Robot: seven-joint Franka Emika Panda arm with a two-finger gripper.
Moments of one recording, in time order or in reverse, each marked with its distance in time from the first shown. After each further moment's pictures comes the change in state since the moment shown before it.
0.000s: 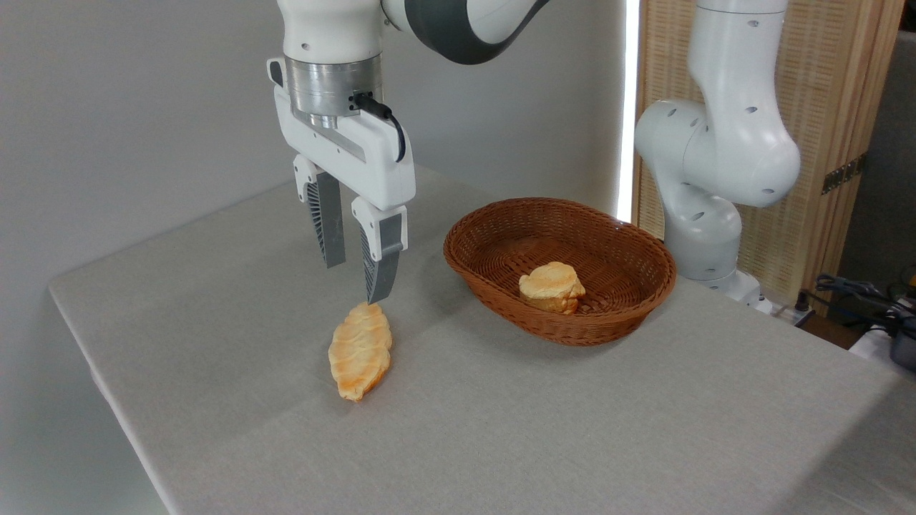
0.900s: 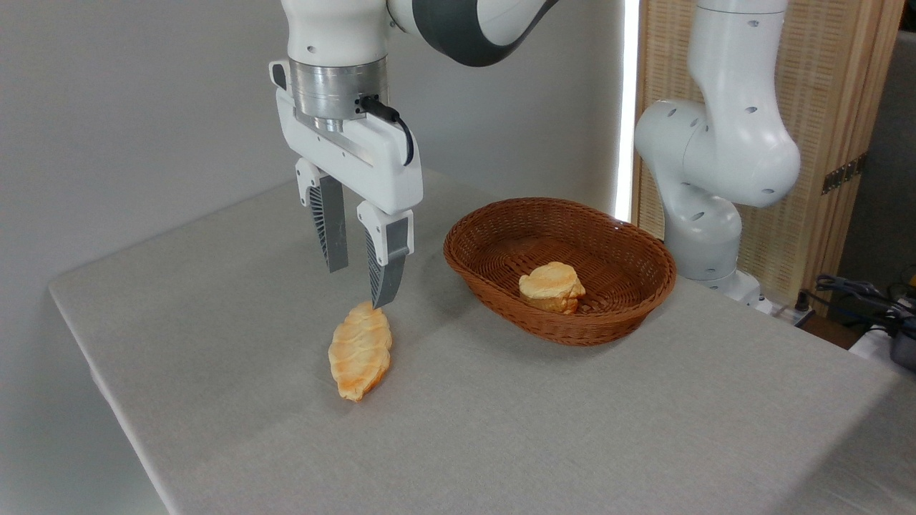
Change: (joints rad) arm 0.000 0.000 0.020 0.001 -0.001 0.000 0.000
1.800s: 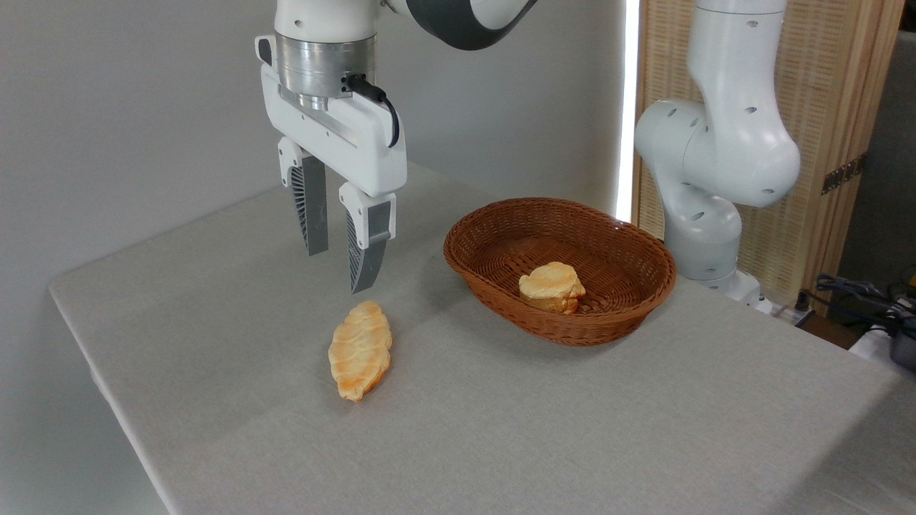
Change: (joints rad) arm -0.002 0.009 -0.006 0.052 -0.033 -0.002 0.000
